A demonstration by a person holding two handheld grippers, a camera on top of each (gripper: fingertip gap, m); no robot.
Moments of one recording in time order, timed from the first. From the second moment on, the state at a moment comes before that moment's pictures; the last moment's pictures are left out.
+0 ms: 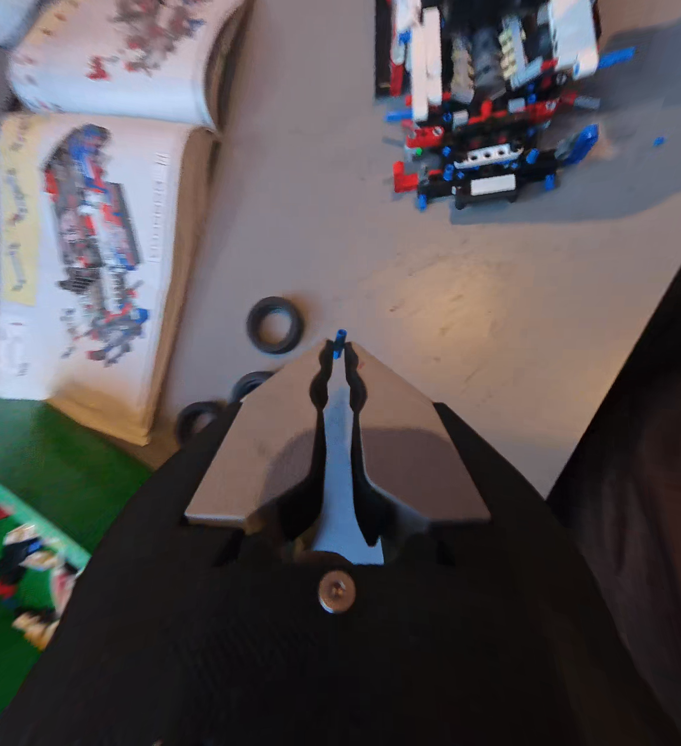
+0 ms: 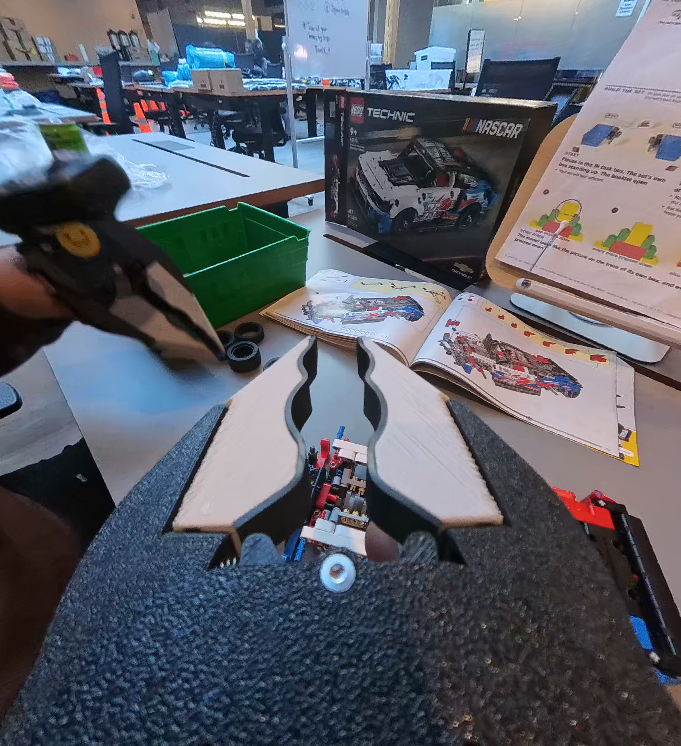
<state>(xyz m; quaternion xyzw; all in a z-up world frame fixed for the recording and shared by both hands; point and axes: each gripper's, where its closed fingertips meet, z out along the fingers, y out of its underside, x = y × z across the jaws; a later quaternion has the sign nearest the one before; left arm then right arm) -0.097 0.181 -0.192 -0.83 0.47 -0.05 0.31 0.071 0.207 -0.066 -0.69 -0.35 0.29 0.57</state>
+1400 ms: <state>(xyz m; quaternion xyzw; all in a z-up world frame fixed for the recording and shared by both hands) -0.181 0.139 -0.169 -0.69 0.27 -0.18 0.65 0.054 0.284 -0.051 -0.67 -0.30 0.26 0.62</state>
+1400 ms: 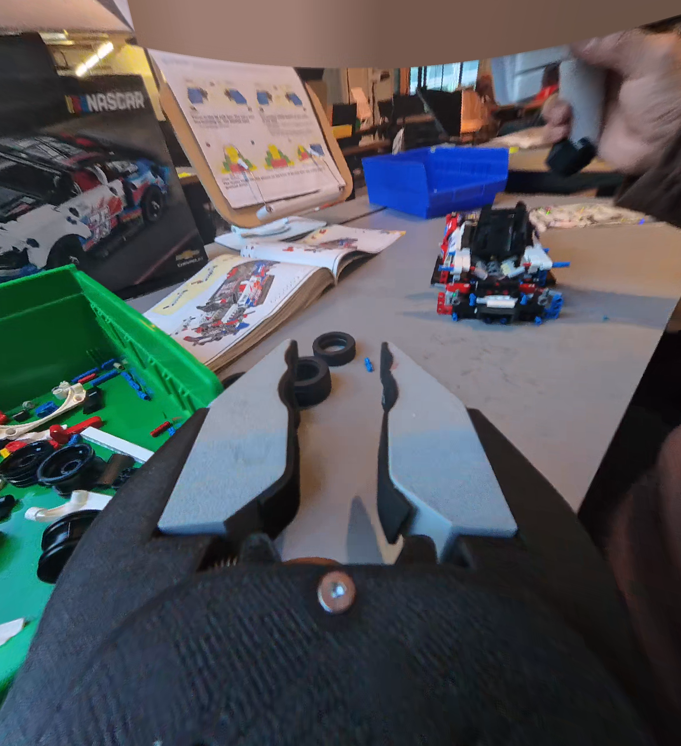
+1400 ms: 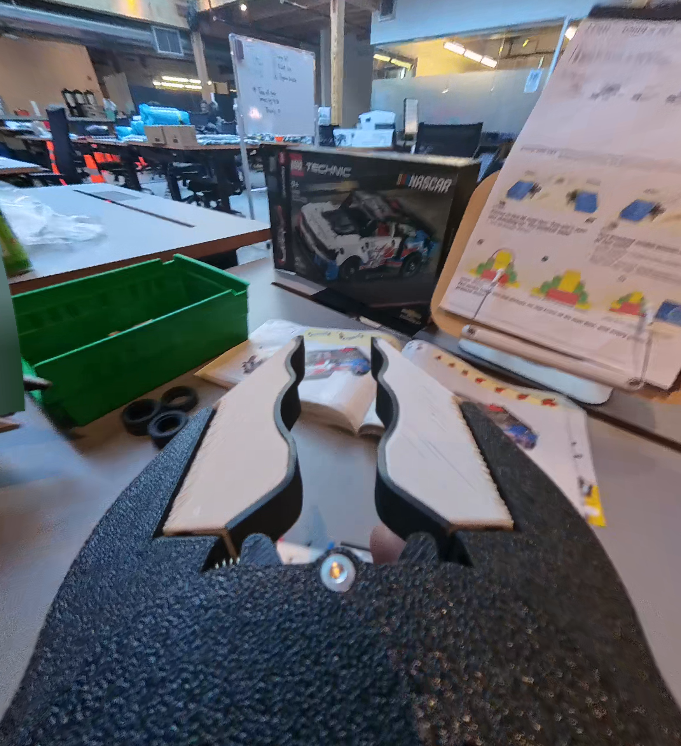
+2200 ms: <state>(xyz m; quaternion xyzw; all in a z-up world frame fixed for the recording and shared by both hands) -0.195 0.139 -0.156 -0.67 0.22 -0.25 0.66 -0.028 0.271 0.000 -0.59 -0.32 0.33 0.67</state>
